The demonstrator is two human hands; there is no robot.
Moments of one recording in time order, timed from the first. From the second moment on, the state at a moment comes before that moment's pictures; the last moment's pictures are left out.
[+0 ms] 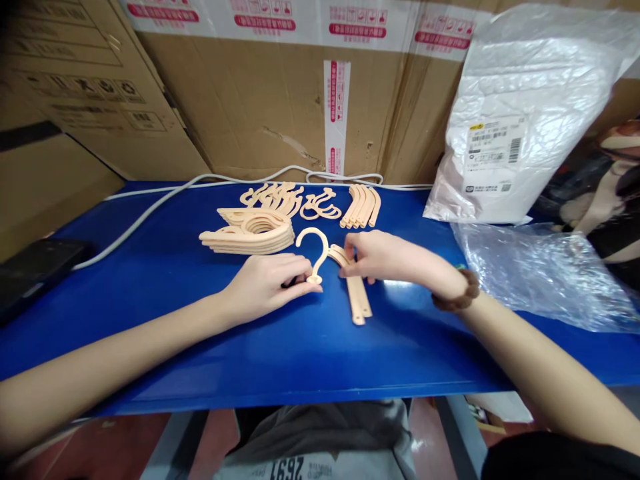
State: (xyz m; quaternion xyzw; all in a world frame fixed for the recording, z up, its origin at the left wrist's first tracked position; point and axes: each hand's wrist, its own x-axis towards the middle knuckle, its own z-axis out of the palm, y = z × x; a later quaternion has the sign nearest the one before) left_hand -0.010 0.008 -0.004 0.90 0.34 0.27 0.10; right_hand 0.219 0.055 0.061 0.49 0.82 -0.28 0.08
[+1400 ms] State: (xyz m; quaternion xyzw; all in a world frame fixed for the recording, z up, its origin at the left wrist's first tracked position) left_hand -0.008 0.006 0.001 0.92 0.27 0.28 -0.07; right_hand 0.202 0.061 0.011 0.41 0.66 -0.50 -0.38
